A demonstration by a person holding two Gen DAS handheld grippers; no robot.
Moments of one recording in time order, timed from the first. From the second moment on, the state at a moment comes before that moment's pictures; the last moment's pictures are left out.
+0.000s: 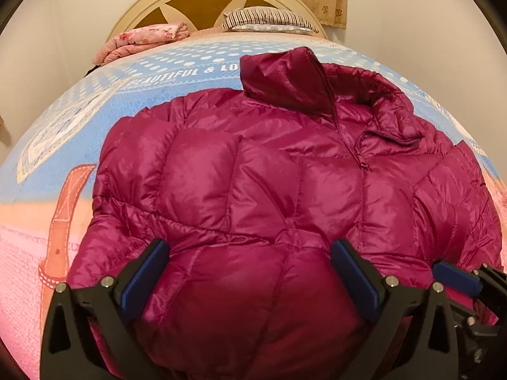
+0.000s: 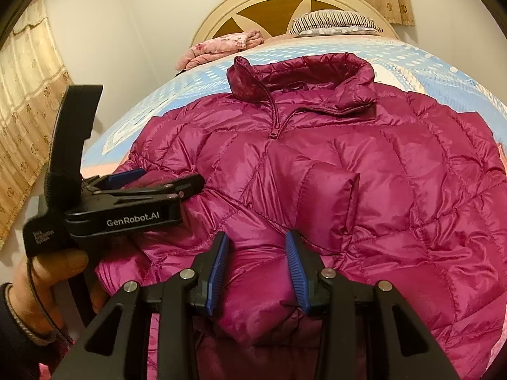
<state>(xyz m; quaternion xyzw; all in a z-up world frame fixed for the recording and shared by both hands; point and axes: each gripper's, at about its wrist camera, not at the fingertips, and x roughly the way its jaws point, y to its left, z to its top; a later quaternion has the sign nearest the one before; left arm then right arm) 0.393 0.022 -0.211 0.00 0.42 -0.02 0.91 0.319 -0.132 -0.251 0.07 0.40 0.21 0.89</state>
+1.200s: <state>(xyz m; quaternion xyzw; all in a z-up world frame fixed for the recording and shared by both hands) 0.389 0.025 -0.211 -0.01 0.41 -0.03 0.91 0.600 -0.099 -0.195 -0.20 0.50 0.20 0.82</state>
